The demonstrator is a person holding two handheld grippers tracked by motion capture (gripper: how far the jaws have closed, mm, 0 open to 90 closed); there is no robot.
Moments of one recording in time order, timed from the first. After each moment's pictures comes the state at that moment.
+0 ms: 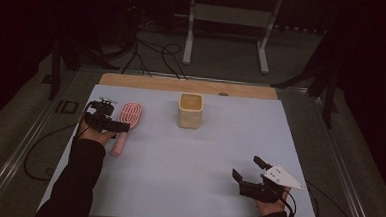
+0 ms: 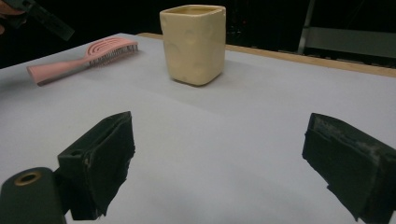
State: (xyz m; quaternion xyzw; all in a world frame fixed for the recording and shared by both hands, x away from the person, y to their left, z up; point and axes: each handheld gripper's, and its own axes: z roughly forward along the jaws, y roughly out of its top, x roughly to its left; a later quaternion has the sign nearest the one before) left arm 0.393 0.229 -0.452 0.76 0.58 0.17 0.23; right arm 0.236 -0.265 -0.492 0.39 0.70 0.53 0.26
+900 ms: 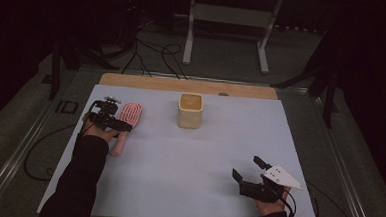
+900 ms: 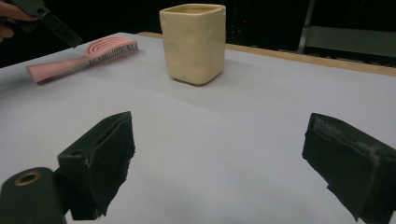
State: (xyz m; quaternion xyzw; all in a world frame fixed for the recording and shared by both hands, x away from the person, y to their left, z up) left arm 0.410 0.224 -0.464 0.77 0.59 0.13 0.19; right arm 0.236 -0.265 -0.492 0.40 0.70 0.53 0.26
